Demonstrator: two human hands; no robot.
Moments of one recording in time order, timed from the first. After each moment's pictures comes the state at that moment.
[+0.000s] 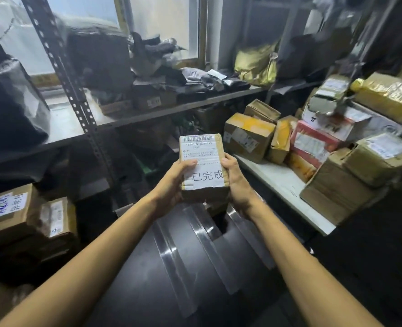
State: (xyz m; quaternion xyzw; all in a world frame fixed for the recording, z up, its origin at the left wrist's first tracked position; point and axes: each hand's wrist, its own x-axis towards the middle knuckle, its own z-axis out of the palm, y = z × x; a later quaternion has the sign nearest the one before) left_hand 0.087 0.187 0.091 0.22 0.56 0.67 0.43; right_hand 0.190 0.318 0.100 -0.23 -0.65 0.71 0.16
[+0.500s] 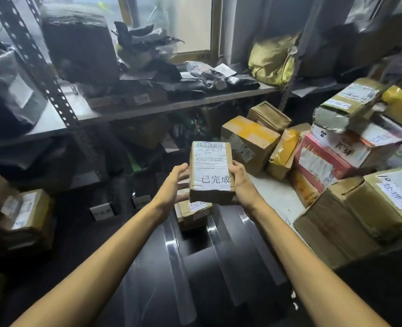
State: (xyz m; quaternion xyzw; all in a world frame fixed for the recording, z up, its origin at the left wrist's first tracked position) left_hand 0.096 0.340 0.058 0.09 0.68 0.68 0.28; right_hand 0.176 0.507 0.060 -0.24 -0.68 0.69 0.07
